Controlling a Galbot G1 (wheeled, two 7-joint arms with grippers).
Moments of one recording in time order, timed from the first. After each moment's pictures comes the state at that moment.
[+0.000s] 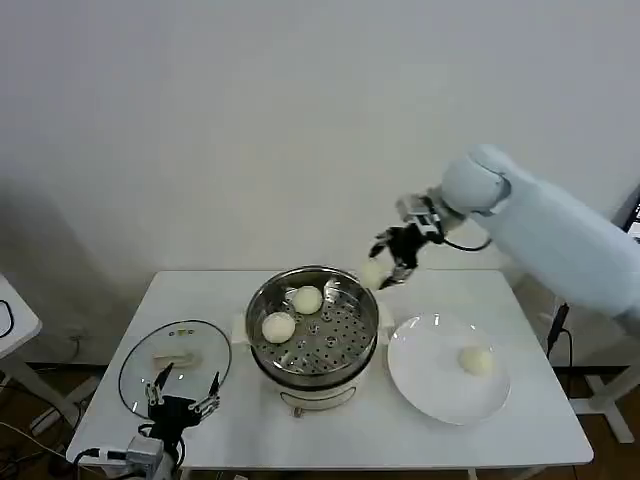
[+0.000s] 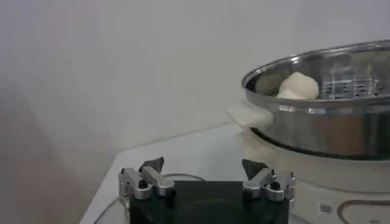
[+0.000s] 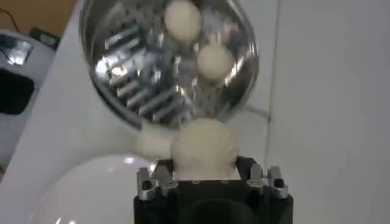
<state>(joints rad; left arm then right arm) 1.66 -1.41 -0.65 -2.17 0.07 0.28 0.08 0.31 0.97 -0.71 1.37 0.08 -0.13 -1.33</state>
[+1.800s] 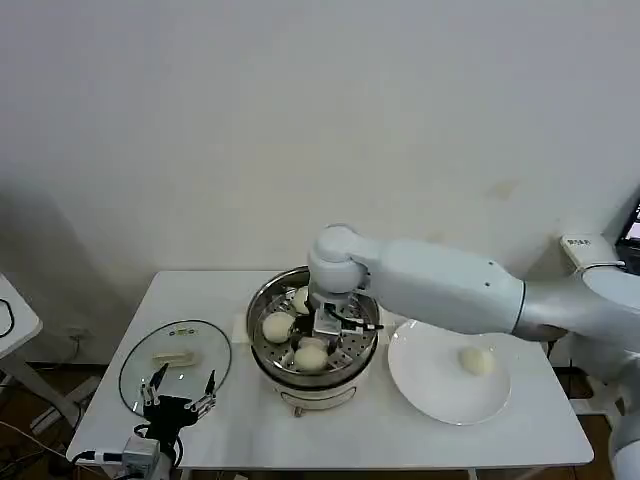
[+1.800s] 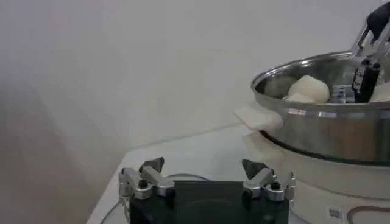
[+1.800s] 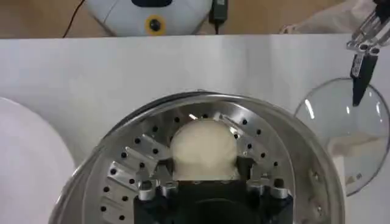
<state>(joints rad) 1.66 -1.44 -0.66 -2.17 0.08 0.27 0.08 0.31 1.19 -1.04 1.51 -0.24 0.37 -1.29</state>
